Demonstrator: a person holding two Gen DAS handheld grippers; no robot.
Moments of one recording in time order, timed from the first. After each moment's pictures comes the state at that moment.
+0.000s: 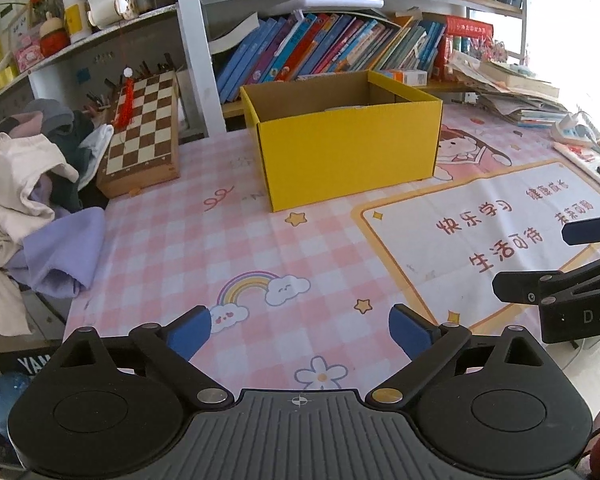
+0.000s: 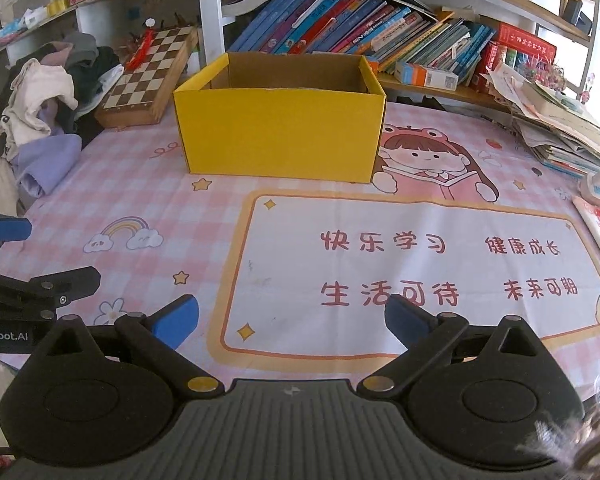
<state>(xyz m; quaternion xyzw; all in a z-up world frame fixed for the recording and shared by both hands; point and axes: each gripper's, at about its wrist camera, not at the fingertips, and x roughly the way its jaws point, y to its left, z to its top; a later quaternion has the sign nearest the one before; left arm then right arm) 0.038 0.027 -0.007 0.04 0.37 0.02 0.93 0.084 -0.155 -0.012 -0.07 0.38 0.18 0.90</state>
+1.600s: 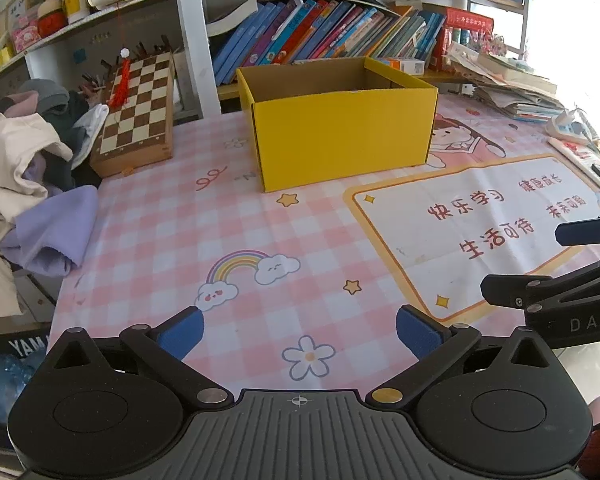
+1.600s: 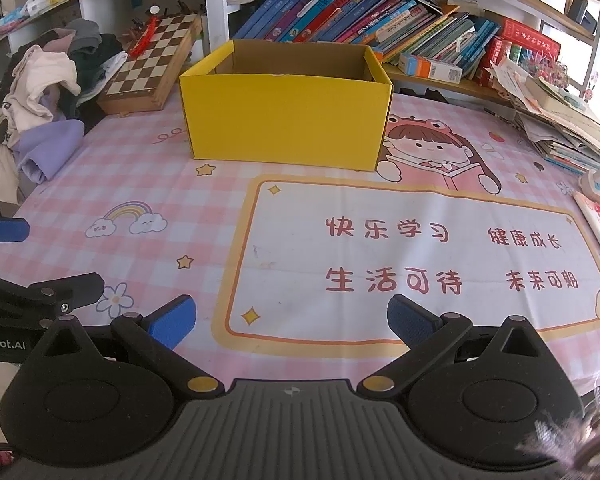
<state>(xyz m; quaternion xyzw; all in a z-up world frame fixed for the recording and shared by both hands) 0.034 0.025 -0.010 0.03 0.39 0.01 0.92 0.079 -0.150 -0.016 -0.08 0.39 0.18 0.90</state>
